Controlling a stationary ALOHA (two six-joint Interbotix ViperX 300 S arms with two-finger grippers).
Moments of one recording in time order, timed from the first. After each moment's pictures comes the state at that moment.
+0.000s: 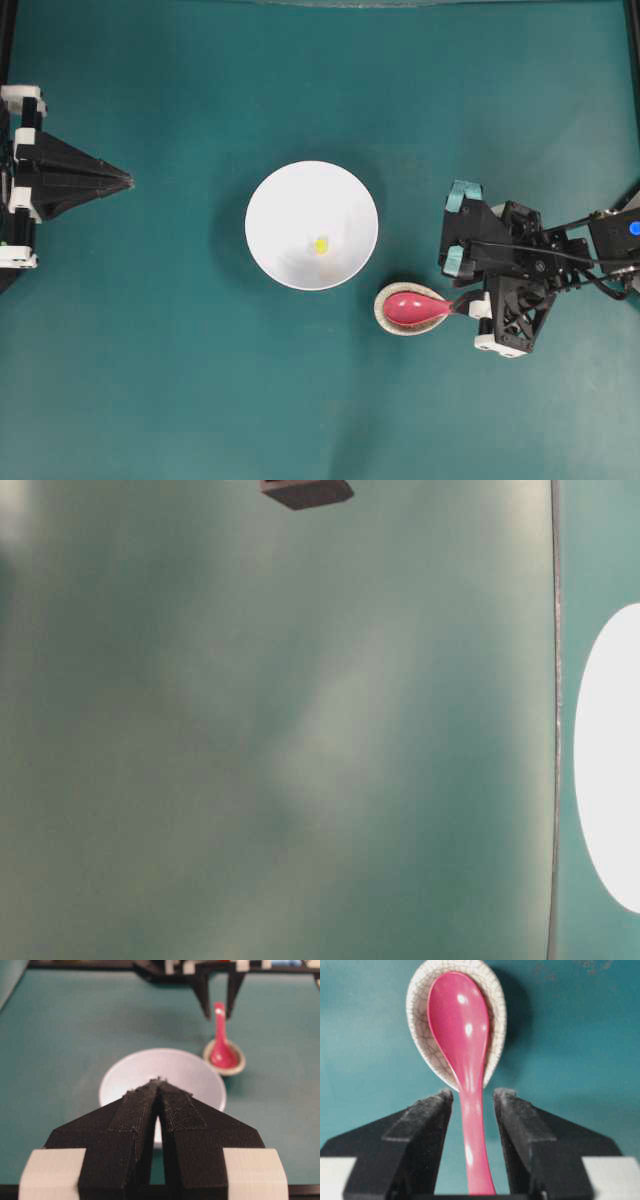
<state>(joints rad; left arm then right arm) 0.05 -0.96 1.18 0.01 -0.10 0.01 0.20 -0.24 0.85 -0.01 0.42 0.46</state>
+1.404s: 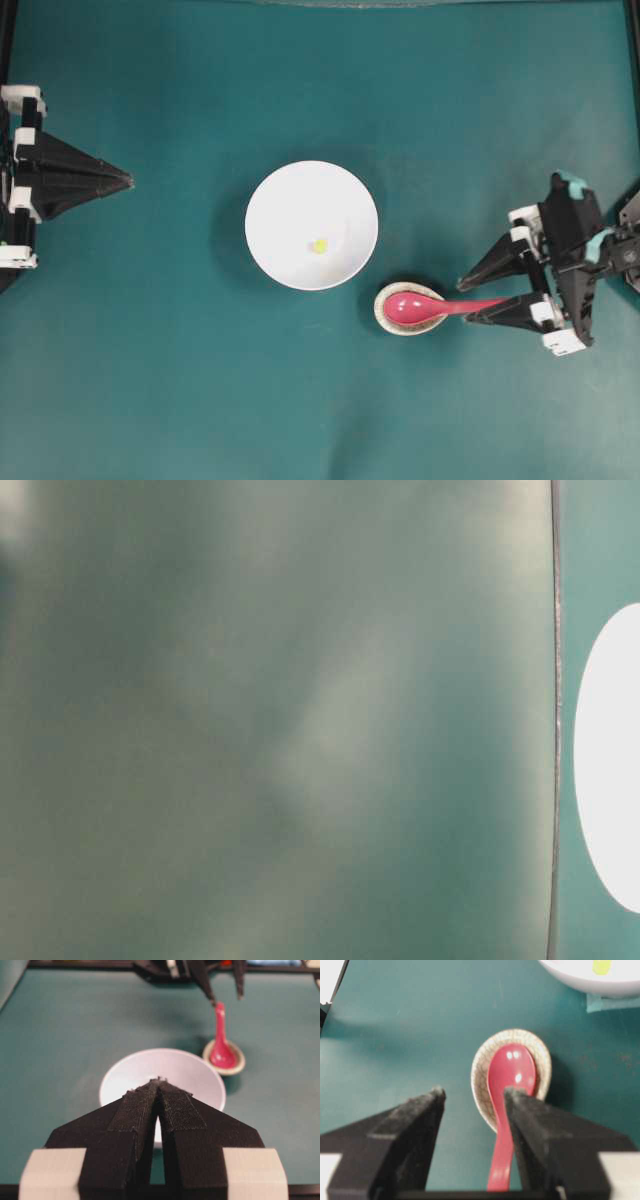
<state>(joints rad) 0.05 -0.96 1.18 0.01 -0.10 0.01 0.20 -0.37 1.28 -0.08 -0.53 0.43</state>
